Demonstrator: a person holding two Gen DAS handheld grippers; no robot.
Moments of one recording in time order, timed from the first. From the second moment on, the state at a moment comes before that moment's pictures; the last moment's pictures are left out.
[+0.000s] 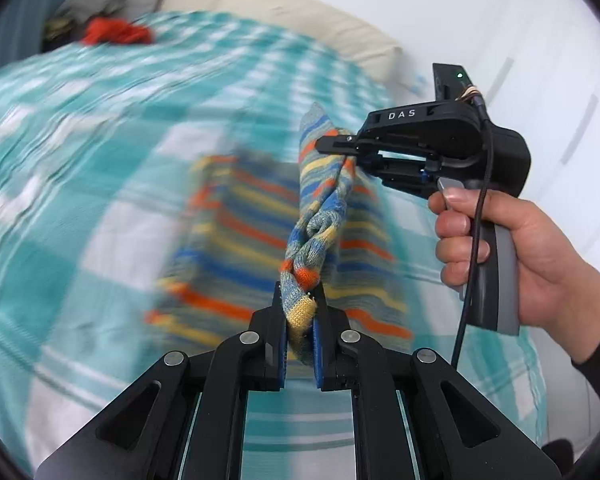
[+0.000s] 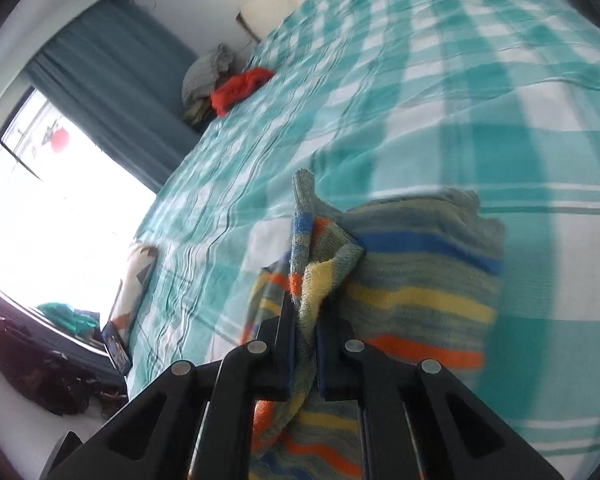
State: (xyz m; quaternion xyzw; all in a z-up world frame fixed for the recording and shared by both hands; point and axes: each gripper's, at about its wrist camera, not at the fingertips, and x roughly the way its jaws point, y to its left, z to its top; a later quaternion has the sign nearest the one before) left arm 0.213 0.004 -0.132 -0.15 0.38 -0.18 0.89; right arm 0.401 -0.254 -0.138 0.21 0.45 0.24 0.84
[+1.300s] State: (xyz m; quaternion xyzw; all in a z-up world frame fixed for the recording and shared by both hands) left arm 0.139 0.063 -0.147 -0.08 0.47 -0.10 0.87; right arm 0.105 -0.246 -0.149 -0.07 0.44 -0.03 0.89
